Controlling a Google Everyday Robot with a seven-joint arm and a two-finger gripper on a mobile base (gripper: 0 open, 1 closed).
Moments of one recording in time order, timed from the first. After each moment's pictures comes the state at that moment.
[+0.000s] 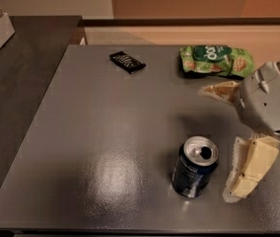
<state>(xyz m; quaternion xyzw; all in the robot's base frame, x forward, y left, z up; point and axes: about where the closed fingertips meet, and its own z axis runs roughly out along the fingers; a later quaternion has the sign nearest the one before) 0.354 -0.125 0.925 -0.69 0.67 0.15 0.23</state>
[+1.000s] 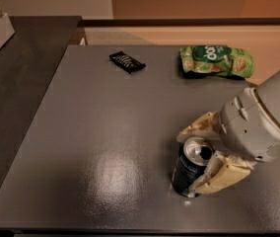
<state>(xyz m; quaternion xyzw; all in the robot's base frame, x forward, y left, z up) 0.329 -0.098 0.897 -0.71 0.65 0.18 0.22</state>
